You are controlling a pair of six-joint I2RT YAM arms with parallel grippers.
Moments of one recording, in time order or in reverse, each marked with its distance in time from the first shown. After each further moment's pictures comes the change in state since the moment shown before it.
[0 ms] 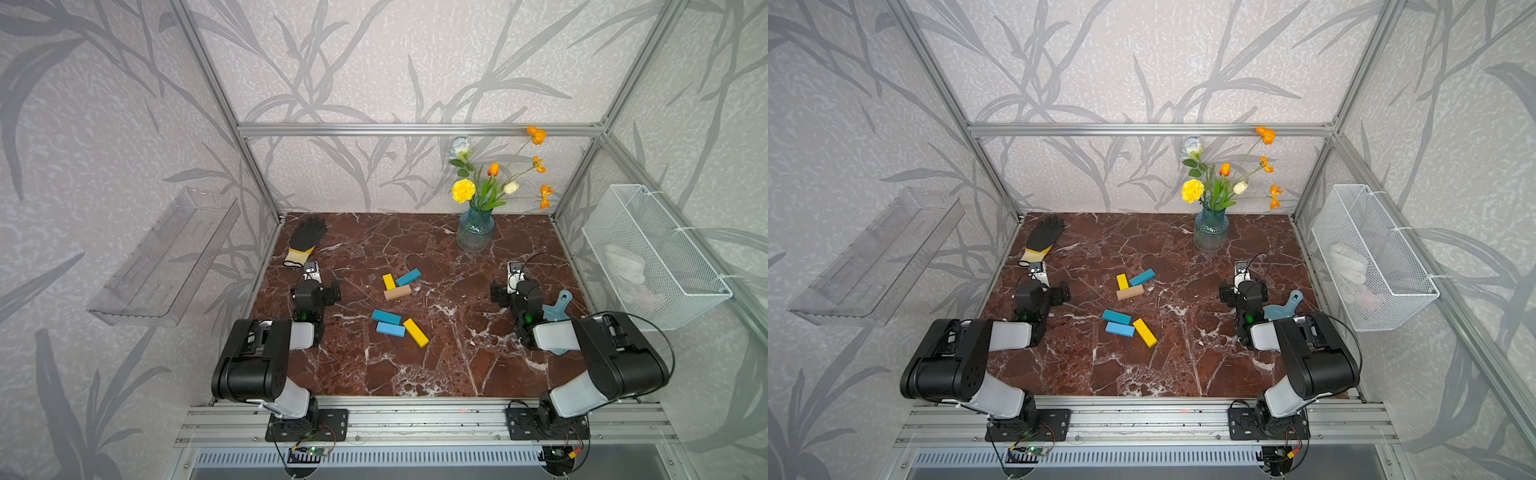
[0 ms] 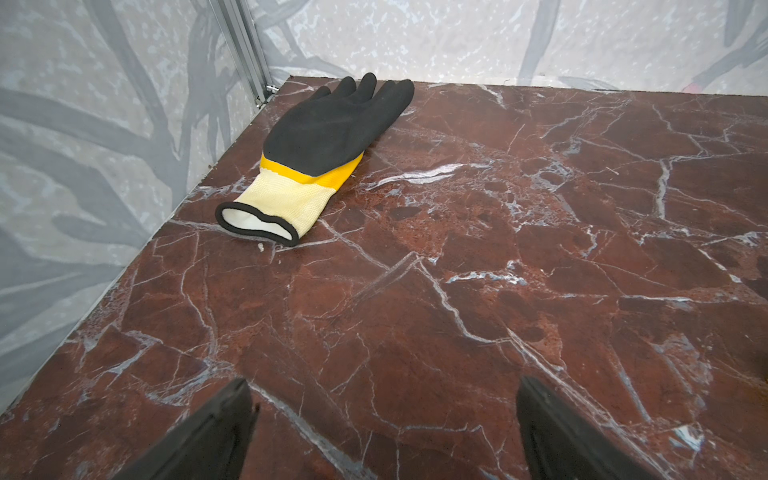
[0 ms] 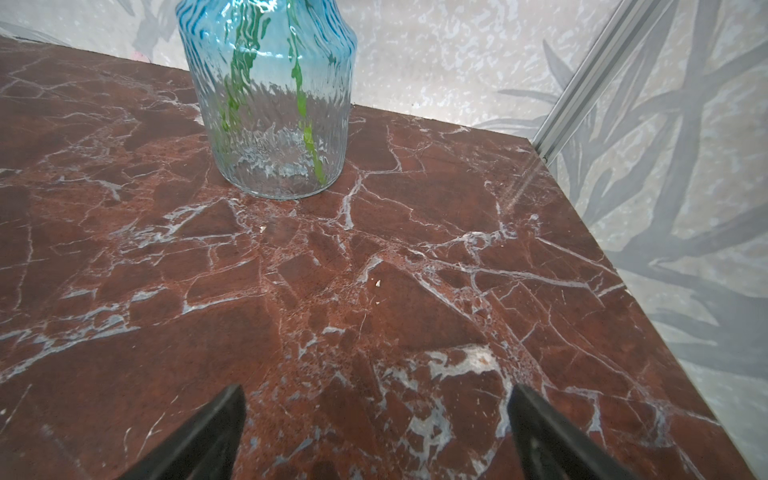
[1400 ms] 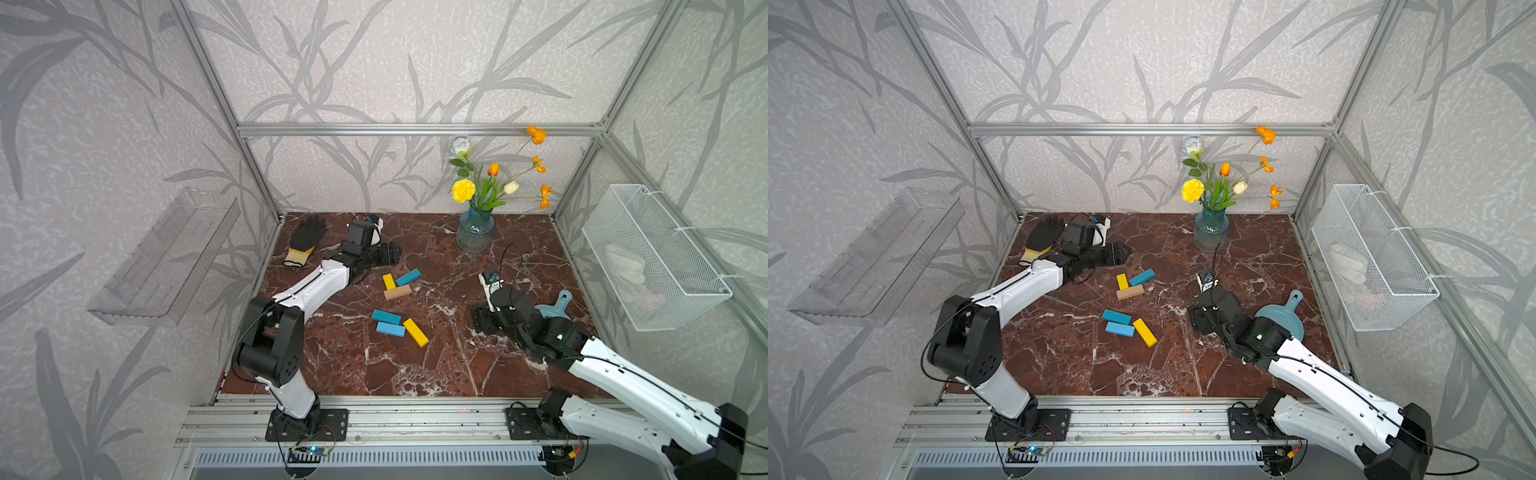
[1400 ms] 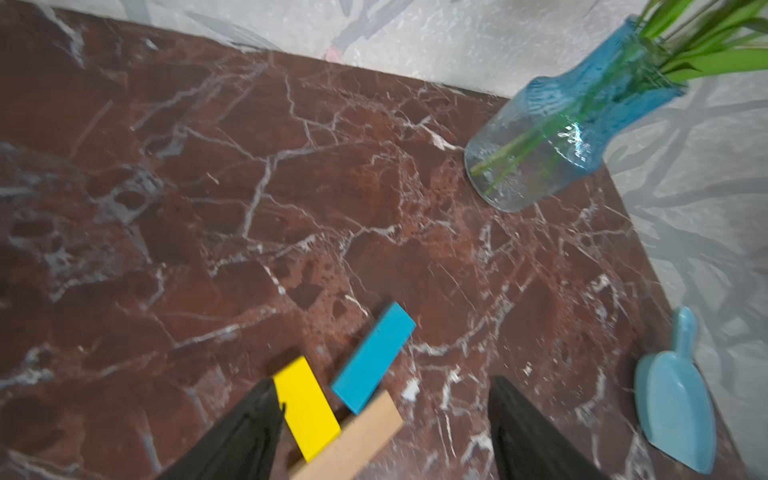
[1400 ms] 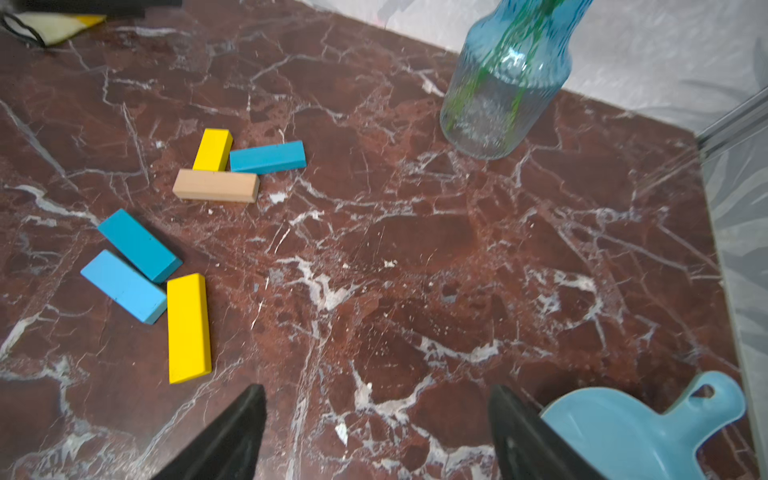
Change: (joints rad) left arm -0.357 0.204 0.903 -0.992 0.361 -0.296; right arm 0.644 -0.626 0.417 -1.447 0.122 0.374
